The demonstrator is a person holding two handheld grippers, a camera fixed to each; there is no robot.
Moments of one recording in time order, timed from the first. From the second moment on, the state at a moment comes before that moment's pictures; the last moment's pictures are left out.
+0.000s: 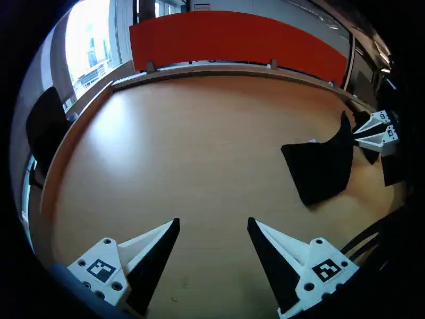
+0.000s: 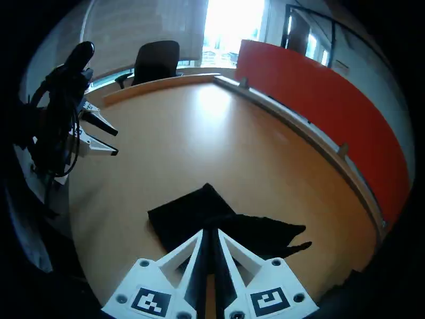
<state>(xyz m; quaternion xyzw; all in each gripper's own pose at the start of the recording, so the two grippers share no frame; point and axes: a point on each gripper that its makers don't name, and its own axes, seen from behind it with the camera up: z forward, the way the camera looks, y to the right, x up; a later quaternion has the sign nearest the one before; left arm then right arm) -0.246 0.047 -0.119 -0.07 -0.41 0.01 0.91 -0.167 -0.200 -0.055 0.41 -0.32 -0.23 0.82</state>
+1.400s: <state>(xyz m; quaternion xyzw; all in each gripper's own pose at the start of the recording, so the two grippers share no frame) -0.242 0.020 -0.134 -0.04 -0.40 0.00 0.91 -0.208 -0.242 -0.074 0.44 -0.36 -0.21 0.79</state>
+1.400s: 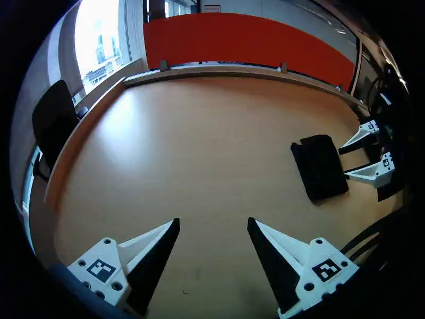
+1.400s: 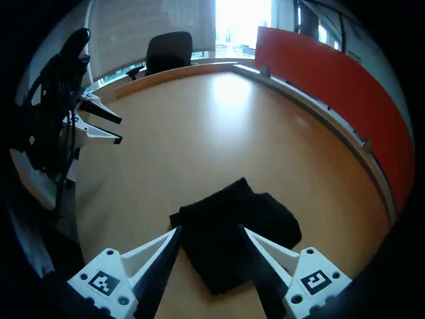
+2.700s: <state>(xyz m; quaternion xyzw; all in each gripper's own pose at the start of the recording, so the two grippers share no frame) -0.240 0.023 -0.135 -0.04 -0.40 0.00 0.91 -0.268 -0.155 -0.117 0.37 -0.44 -0.21 0.79</state>
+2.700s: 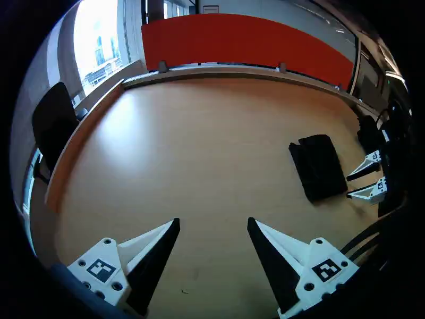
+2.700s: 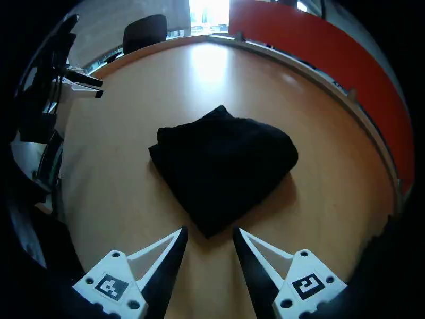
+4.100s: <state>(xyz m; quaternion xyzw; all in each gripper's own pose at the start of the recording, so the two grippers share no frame) -0.244 0.023 -0.136 -0.05 -0.40 0.00 0.91 -0.261 -0.156 -0.111 0.36 -0.43 -0.20 0.81</state>
